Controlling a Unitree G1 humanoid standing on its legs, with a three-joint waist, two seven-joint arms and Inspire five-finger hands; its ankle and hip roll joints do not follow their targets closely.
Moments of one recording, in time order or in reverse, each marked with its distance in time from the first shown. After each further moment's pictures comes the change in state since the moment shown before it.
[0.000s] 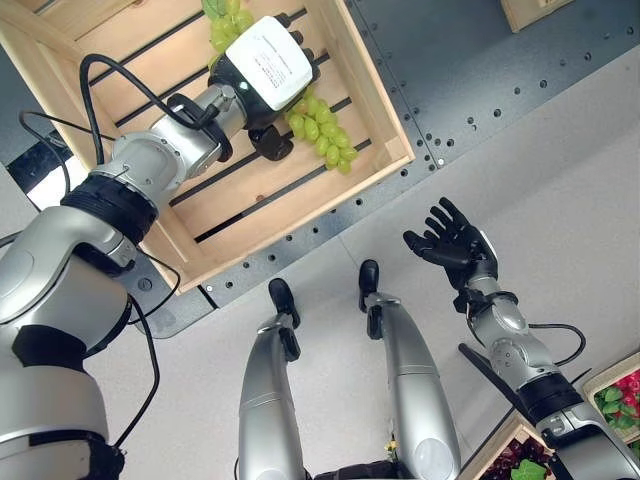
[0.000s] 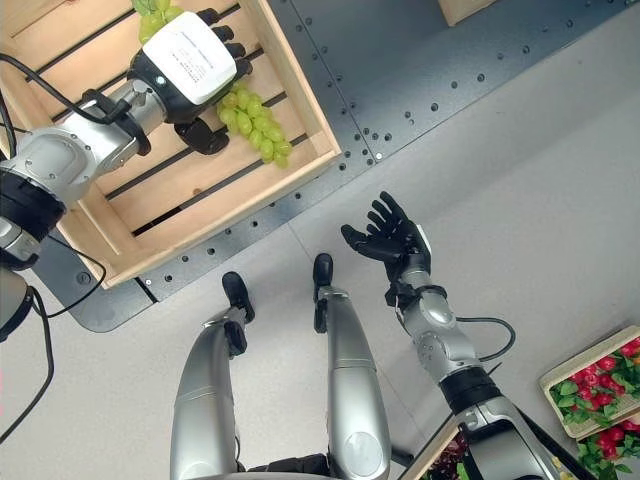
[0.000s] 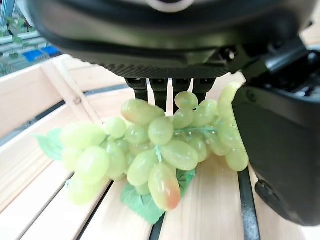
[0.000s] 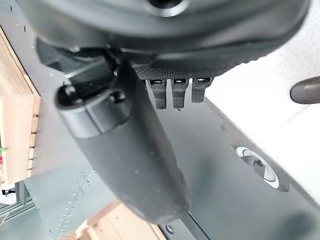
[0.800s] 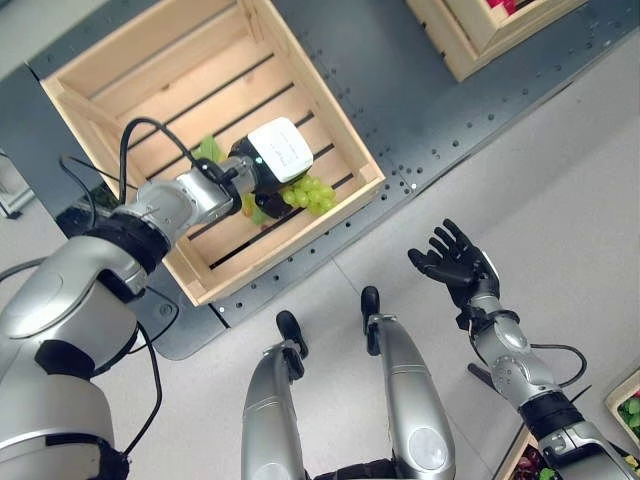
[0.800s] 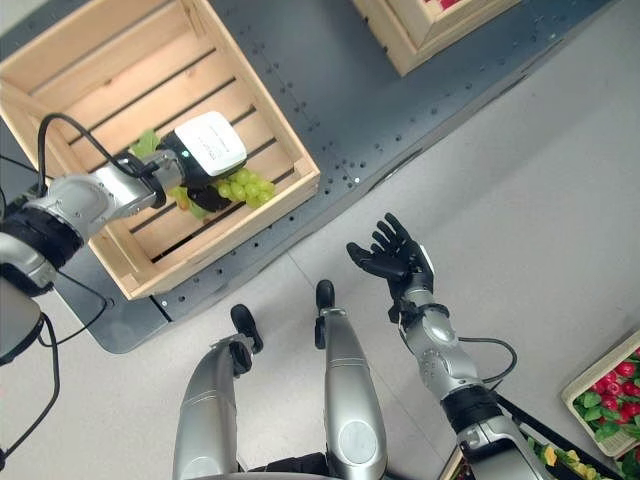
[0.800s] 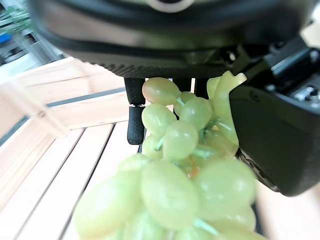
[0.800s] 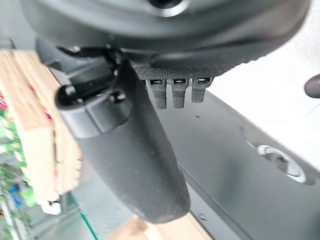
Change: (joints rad) left arm 0.209 -0.014 -0.049 0.024 -0.094 -0.082 0.000; right arm 0.121 0.015 -0.046 -0.005 0.004 -0.004 0.009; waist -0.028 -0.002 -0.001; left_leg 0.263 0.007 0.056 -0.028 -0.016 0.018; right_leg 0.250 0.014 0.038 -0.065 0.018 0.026
